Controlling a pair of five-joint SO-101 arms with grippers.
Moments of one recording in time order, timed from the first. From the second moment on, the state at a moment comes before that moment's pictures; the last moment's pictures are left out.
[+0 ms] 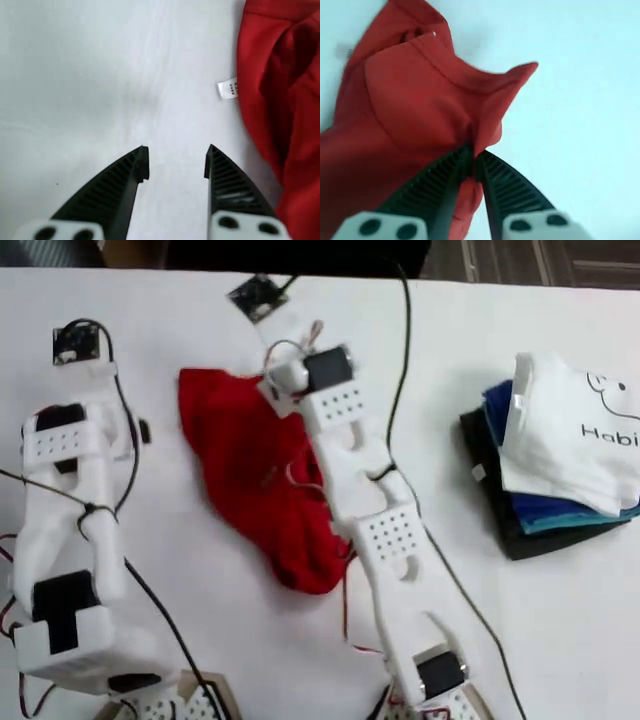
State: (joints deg) left arm -23.9 2.1 17.5 54.2 0.1; right arm -27.0 65.7 -93.4 95.2 18.6
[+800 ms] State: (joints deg) left arm -23.9 2.1 17.5 54.2 0.1; right arm -20.9 67.6 -93.4 95.5 18.6
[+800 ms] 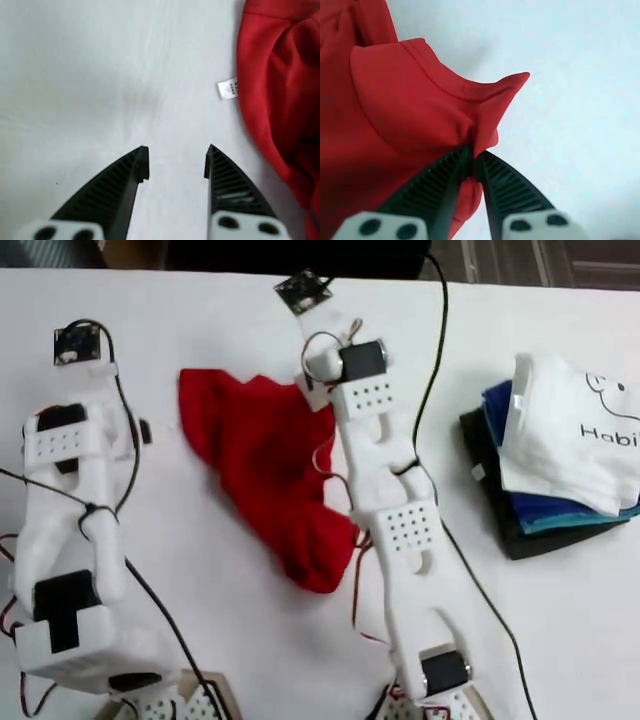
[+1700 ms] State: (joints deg) left arm -23.9 2.1 17.7 54.2 0.1; right arm -19.8 78.8 -89.8 72.8 -0.6
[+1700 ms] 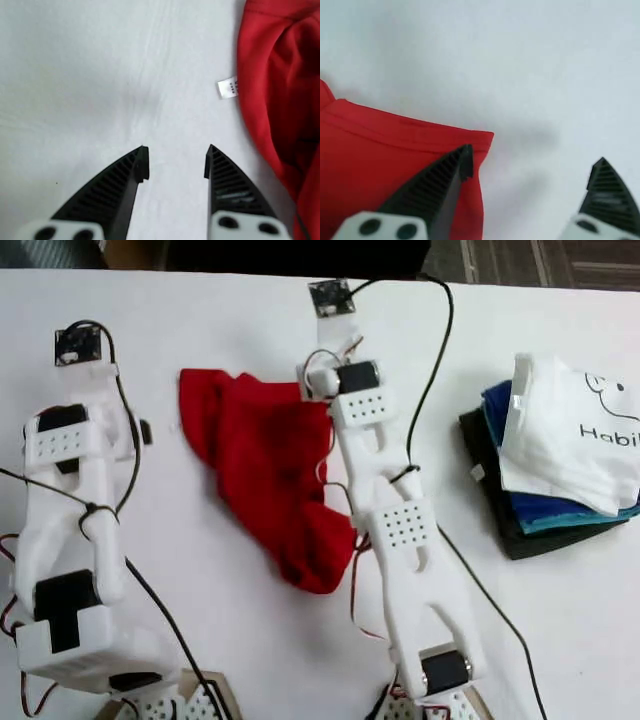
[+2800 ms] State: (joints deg) left arm -23.5 2.1 19.4 52.7 0.1; right arm -26.7 71.3 -93.3 98.0 10.4
